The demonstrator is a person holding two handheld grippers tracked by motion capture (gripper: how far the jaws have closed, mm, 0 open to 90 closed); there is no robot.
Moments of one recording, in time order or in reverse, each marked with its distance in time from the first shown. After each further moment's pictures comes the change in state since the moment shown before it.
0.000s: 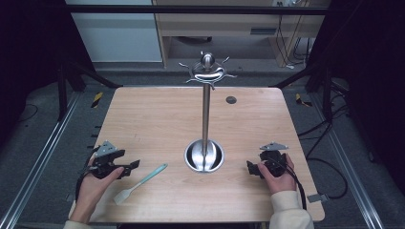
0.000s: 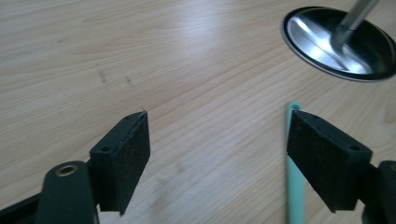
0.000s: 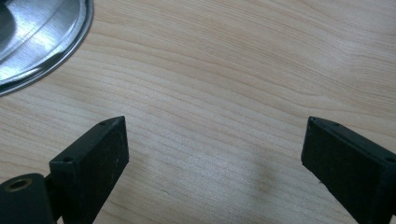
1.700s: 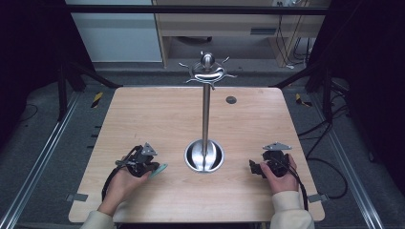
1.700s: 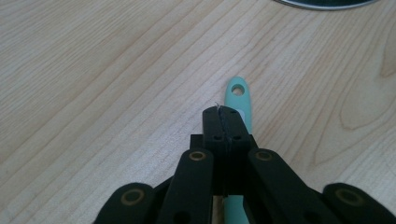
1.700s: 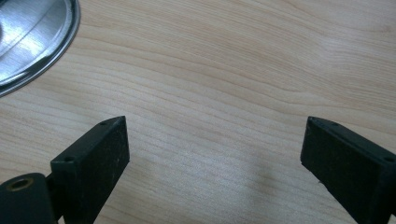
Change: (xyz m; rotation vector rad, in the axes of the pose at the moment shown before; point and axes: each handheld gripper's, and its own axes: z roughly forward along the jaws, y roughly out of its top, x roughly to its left) left arm -0.055 0.025 0.067 0.341 -0.068 0.211; right arm -0.006 -0.002 -0.003 -0.012 -0.022 0.024
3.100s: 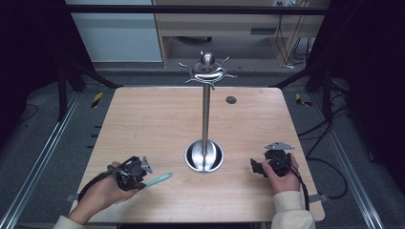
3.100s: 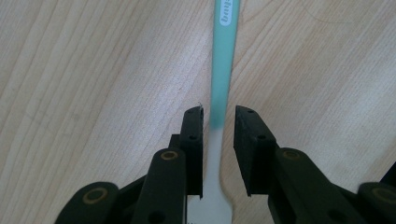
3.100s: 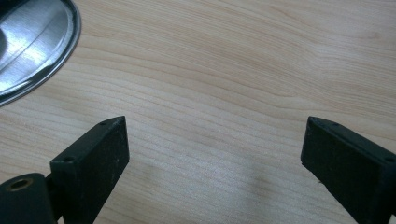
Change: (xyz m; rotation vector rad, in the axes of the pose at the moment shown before) left arm -0.027 -0.007 -0.050 0.347 -0.024 0.230; right arm -0.004 0.002 -0.005 -0.024 0.001 0.010
